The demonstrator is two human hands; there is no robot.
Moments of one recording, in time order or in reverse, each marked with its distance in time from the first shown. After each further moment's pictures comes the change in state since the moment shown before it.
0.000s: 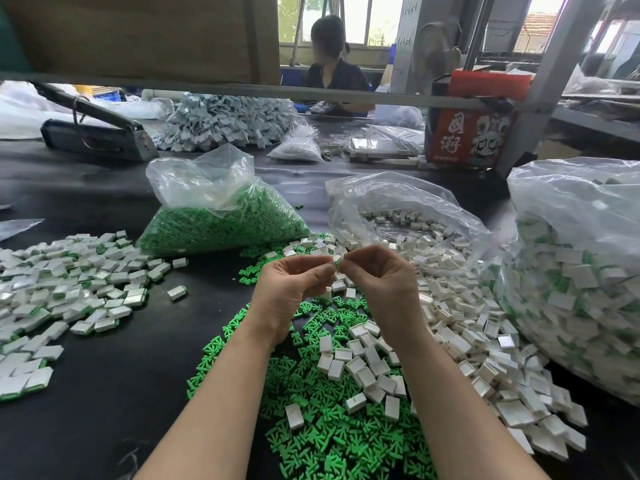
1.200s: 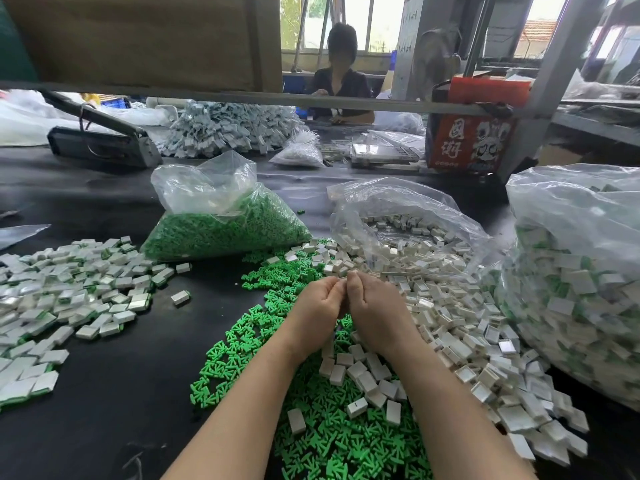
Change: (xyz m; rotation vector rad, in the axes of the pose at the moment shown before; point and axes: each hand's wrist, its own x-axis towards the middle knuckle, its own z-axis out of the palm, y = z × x) left_hand -0.008 -0.017 0.027 0.455 -0.136 0.006; right_hand -0.004 0.012 0.002 -0.799 -0.178 -0.024
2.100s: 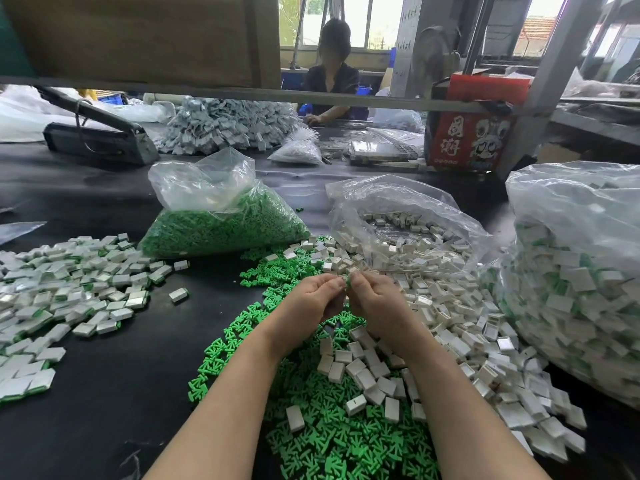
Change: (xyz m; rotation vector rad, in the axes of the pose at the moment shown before) left_hand -0.003 0.002 -0.018 -0.072 -0.158 -0.034; right_hand 0.002 0.006 -0.006 0.567 -0.141 0.133
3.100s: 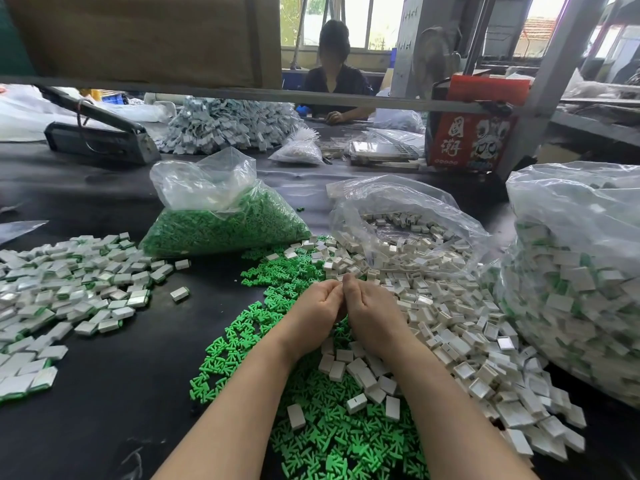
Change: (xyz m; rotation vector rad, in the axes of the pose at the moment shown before) left_hand 0.003 -0.007 0.013 0.110 0.067 -0.016; right_hand -0.004 0.005 0.012 -0.465 0.044 -0.124
